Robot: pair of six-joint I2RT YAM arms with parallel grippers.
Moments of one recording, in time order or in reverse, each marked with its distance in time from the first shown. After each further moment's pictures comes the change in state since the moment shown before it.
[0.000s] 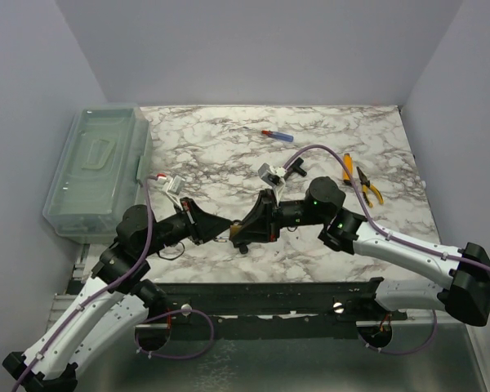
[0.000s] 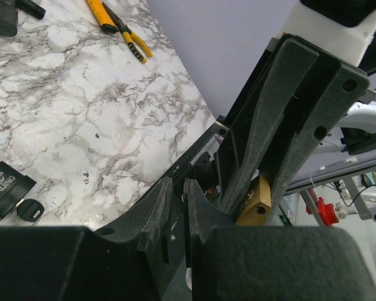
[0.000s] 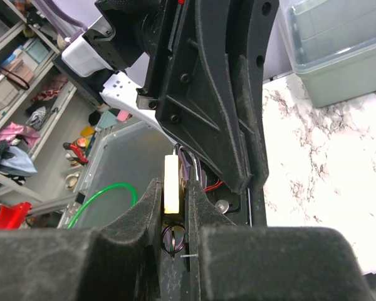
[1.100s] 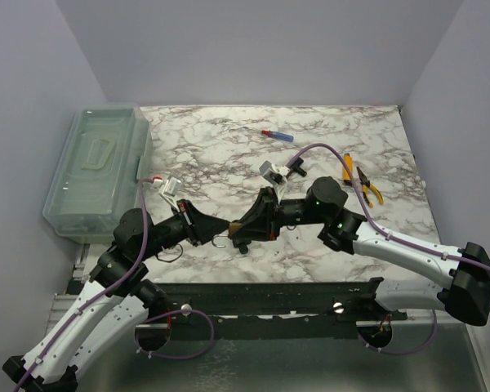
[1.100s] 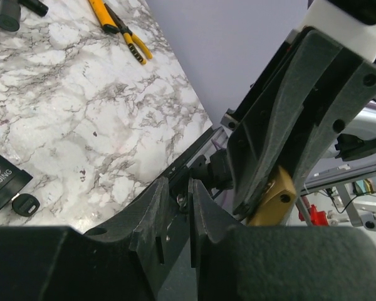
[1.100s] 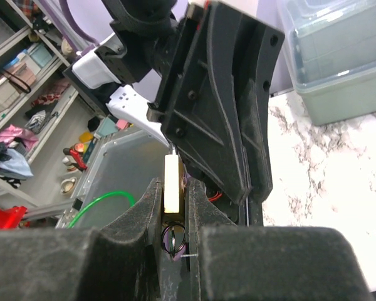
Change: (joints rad) left arm 0.002 -0.055 -0.017 -0.003 -0.019 -0.048; right arm 0.001 0.002 0.006 0.047 0.004 0.002
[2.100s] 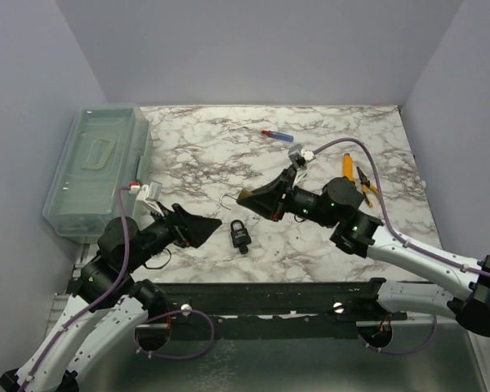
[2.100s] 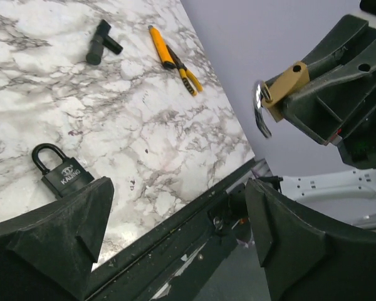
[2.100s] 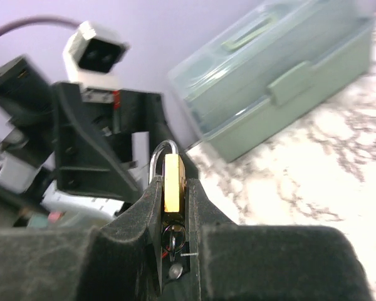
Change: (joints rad) left arm 0.000 -0.093 0.069 -0.219 -0.192 0.082; right arm -0.003 -0.086 0.016 -0.075 0.384 0.000
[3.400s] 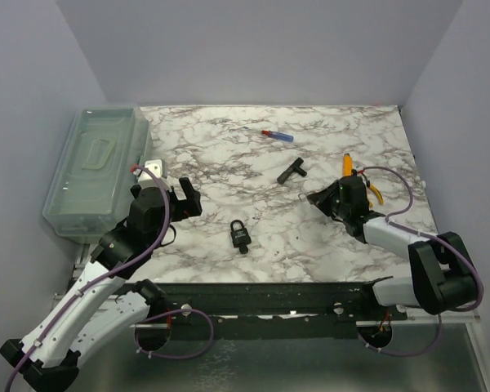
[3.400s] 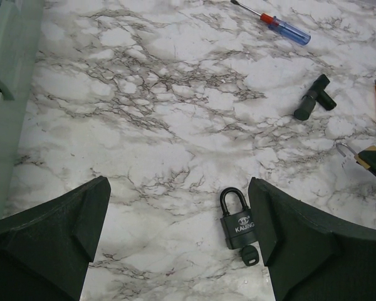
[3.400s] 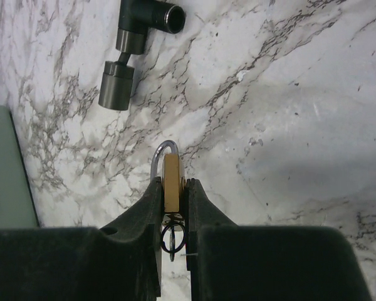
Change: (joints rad) left arm -0.001 0.288 0.138 -0.149 -0.650 0.282; right arm -0.637 0.192 -0.364 -0.163 0.319 0.392
